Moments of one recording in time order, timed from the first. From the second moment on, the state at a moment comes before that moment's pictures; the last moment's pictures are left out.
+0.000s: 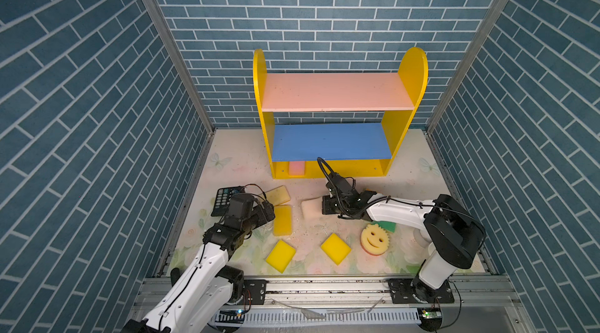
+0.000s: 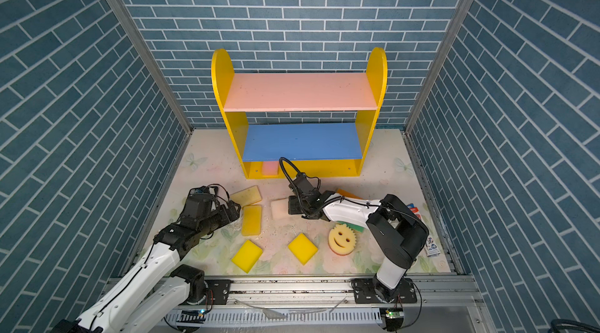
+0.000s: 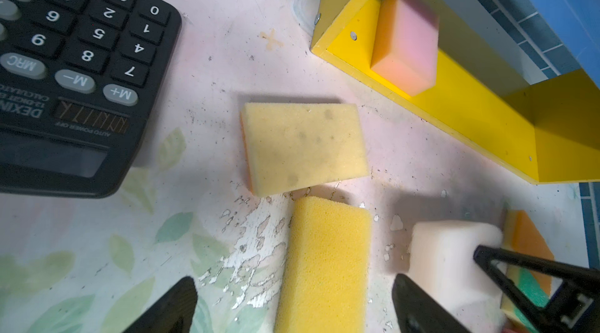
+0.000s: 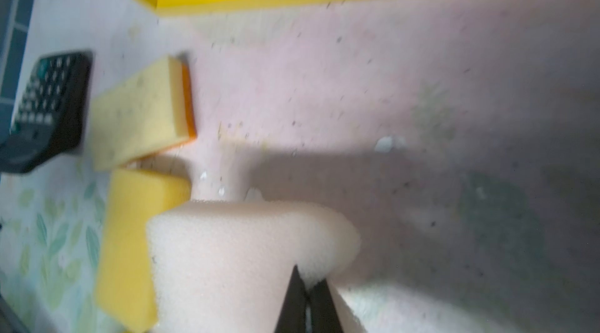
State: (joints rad) left arm -0.30 0.77 0.45 -0.48 0.01 -0.71; right arm 0.90 1.68 0.94 -0.13 0.04 0.72
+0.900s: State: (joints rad) left arm -0.30 0.73 0.44 -0.50 0.03 -0.70; right arm 0.89 1.80 0.83 0.24 0.61 1.49
